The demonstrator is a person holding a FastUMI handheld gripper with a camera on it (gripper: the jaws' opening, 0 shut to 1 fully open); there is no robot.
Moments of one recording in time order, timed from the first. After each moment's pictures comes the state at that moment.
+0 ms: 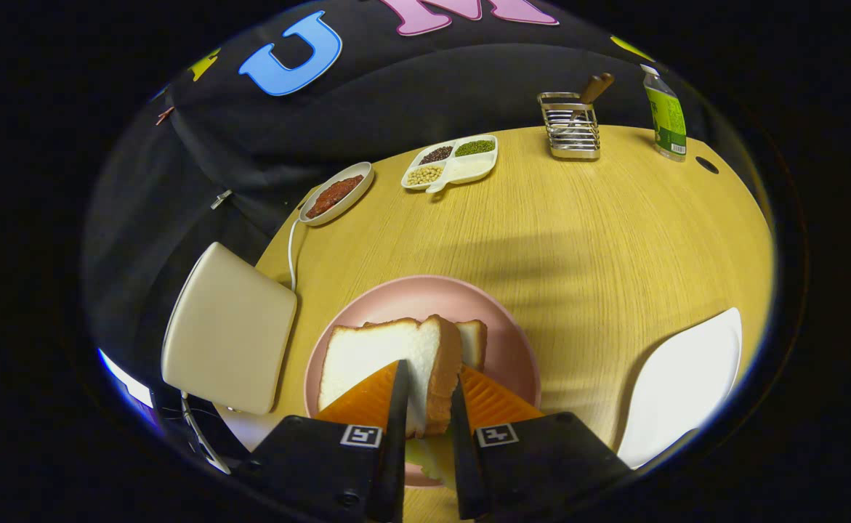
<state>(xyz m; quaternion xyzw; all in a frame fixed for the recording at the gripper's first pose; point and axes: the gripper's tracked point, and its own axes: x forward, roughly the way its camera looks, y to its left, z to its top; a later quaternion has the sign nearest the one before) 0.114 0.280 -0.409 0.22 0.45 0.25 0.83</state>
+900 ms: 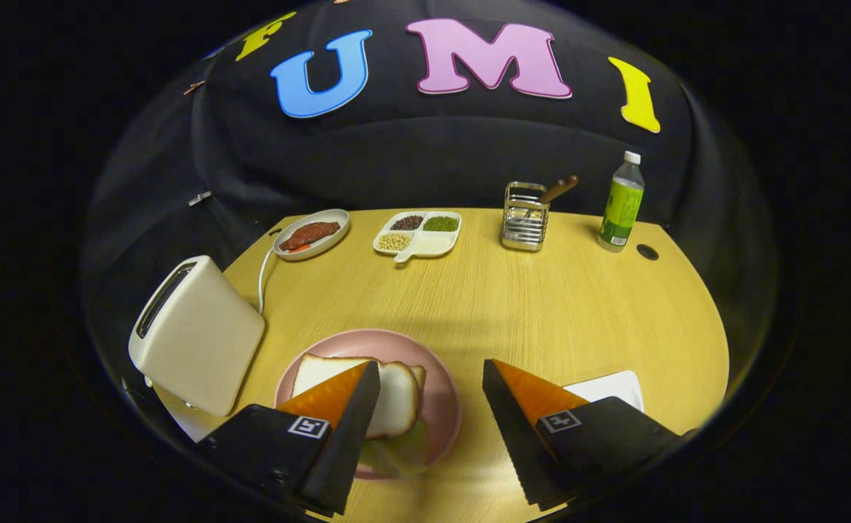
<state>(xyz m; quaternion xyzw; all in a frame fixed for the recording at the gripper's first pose) 0.128 0.212 -0.330 0.13 0.34 0.17 0.92</state>
